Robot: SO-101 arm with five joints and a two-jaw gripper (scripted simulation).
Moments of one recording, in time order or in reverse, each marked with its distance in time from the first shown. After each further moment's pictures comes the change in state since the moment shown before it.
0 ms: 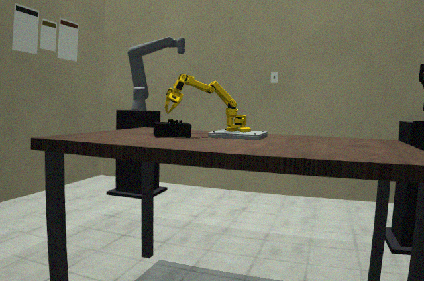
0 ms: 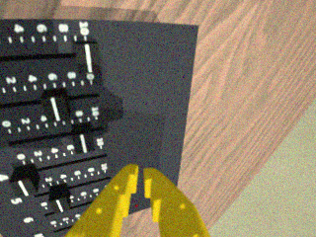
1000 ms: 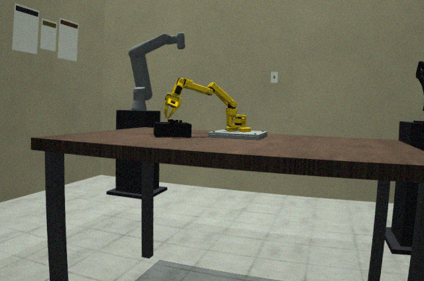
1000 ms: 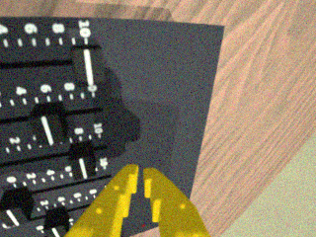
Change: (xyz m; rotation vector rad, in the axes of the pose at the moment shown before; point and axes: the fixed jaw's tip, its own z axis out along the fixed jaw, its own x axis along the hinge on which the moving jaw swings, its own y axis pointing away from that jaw) arm 0.001 0.007 0.019 -0.042 0.005 -0.001
